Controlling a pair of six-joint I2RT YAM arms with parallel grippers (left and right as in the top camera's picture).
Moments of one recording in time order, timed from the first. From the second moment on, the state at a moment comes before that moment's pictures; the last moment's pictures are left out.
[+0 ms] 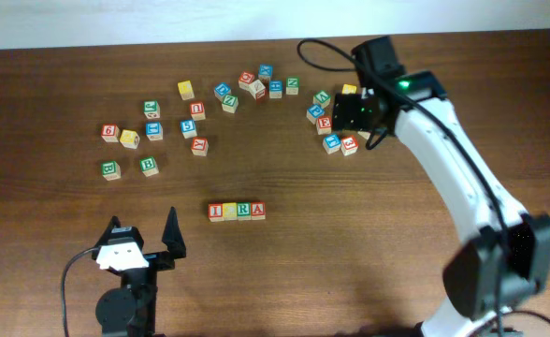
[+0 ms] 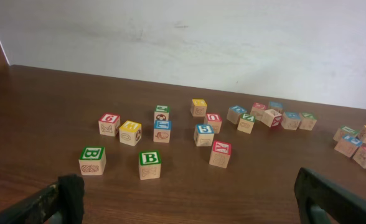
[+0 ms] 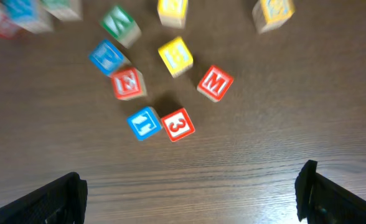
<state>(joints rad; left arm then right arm) 0.05 0.01 0.01 -0.08 -0.01 -0.12 0.26 1.81 1.67 -1.01 0.13 0.39</state>
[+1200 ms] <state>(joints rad) 0.05 0.01 0.01 -0.08 -0.01 -0.12 0.26 1.08 0.82 -1.01 0.13 0.39</state>
